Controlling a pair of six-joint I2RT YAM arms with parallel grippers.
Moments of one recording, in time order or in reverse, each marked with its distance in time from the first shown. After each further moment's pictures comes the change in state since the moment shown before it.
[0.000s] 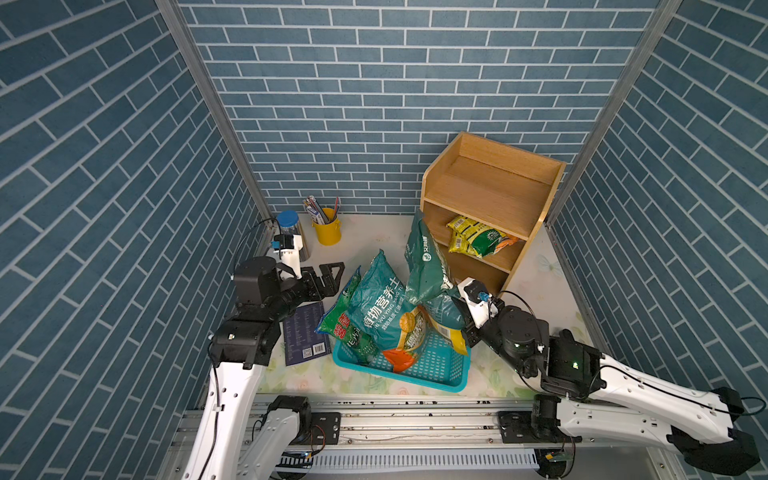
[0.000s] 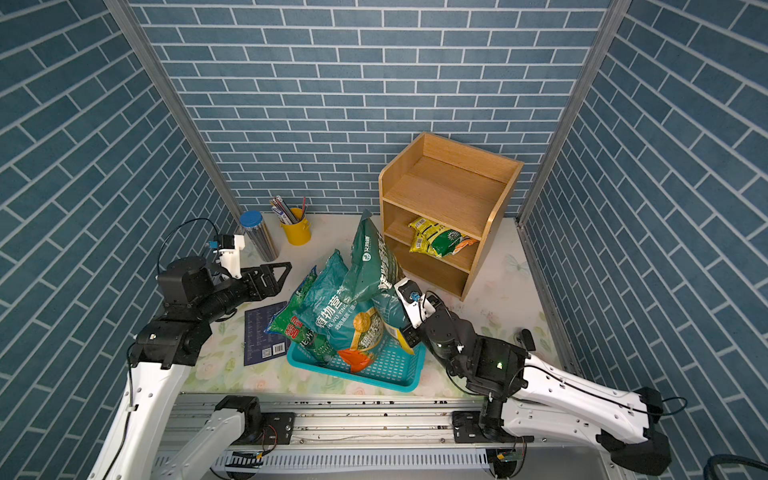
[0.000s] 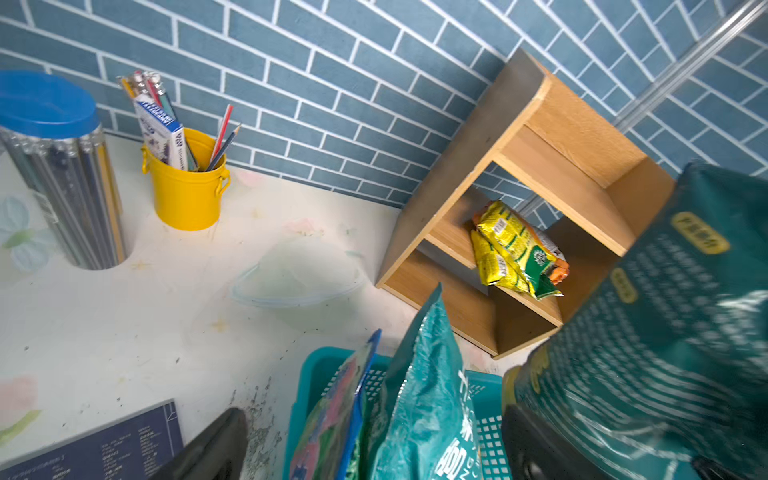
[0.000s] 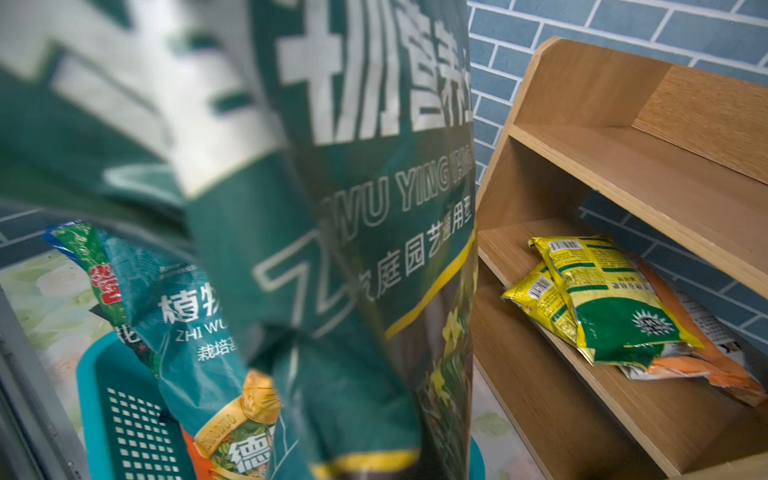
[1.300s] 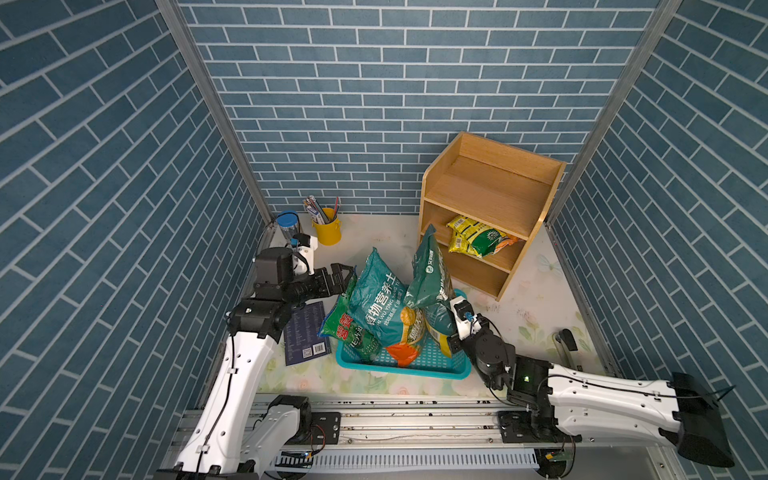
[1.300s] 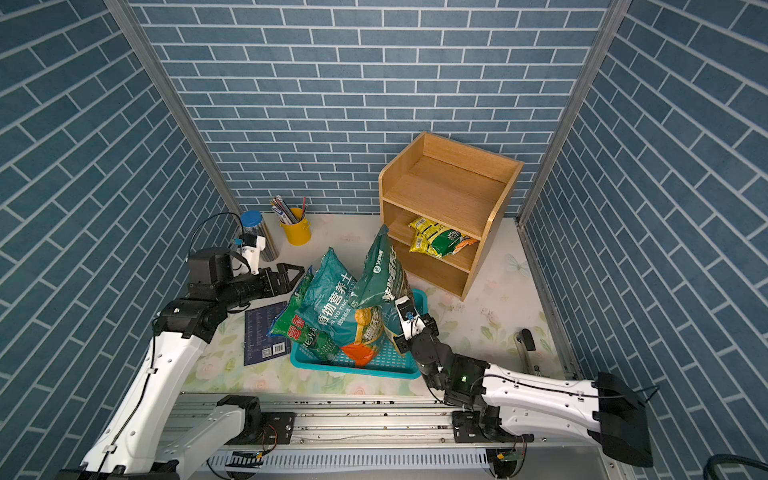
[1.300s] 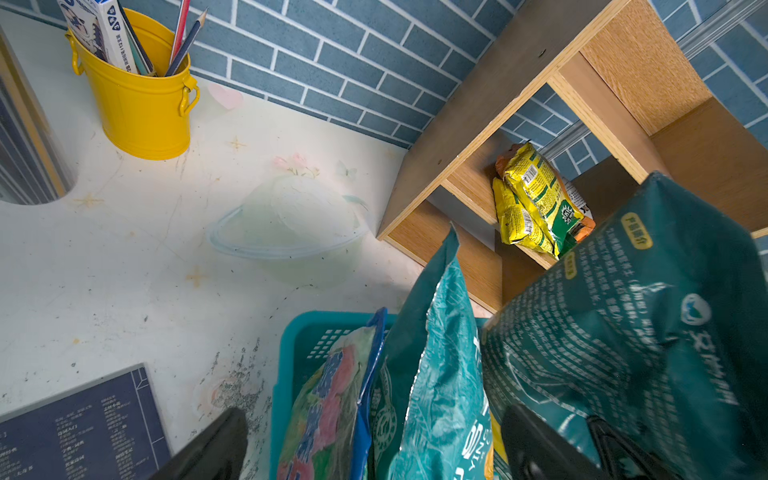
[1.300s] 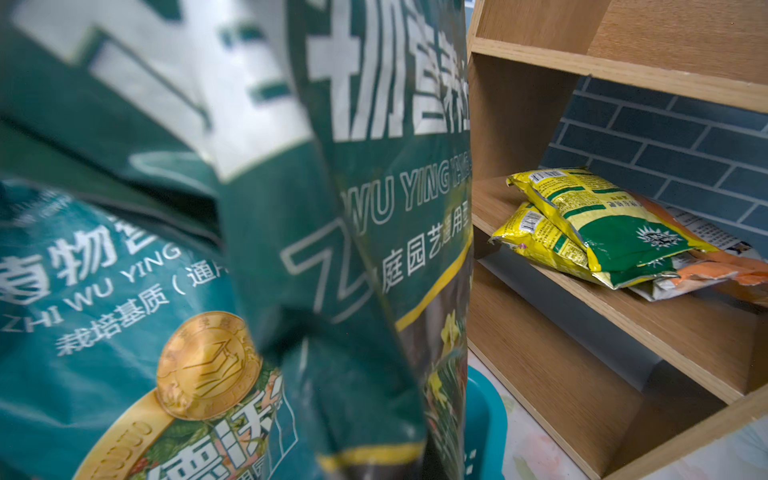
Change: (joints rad) left arm -0.007 0.128 -0.018 -0.018 0.054 0.010; right arm 0.010 0.168 -0.419 0.645 0.219 -0.014
